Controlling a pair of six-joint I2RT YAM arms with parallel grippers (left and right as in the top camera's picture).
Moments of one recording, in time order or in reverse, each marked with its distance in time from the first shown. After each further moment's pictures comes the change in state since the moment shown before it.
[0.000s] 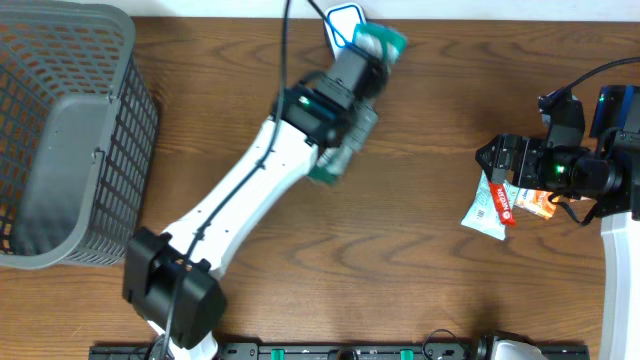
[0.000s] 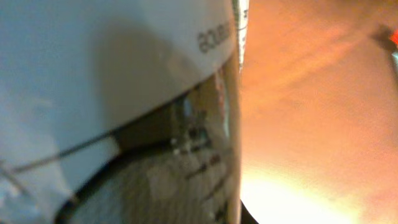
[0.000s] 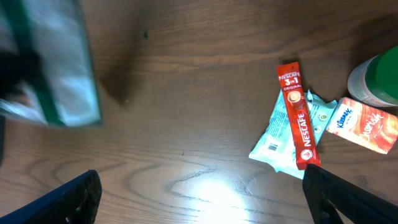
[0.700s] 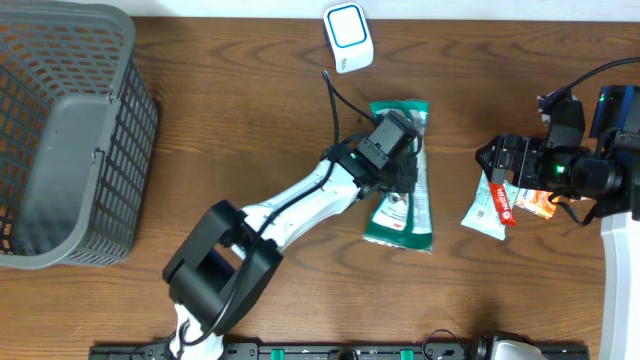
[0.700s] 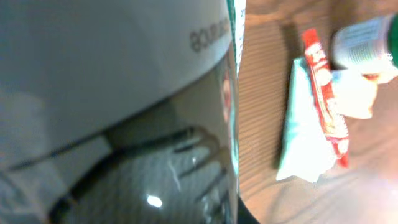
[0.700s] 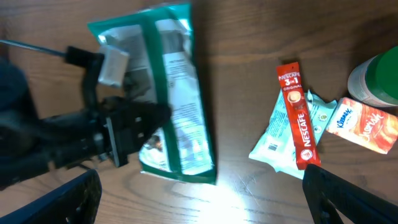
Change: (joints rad) left arm -0.144 0.145 -0.310 0.517 0.310 -0.644; right arm 0.000 0.000 0.000 0.000 0.000 0.000
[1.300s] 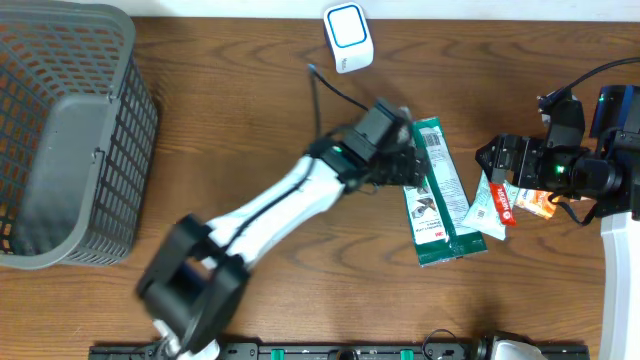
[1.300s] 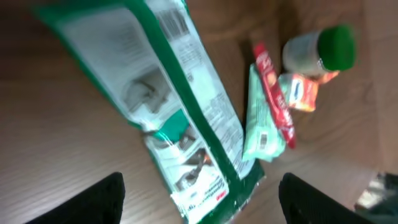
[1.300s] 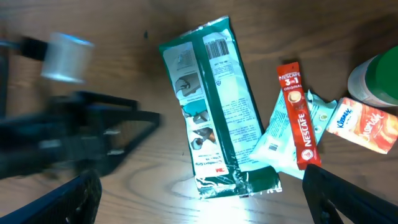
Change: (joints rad) left arm 0.047 -0.136 -0.001 -0.077 0.063 0.043; right arm 0.000 0.000 0.000 0.000 0.000 0.000
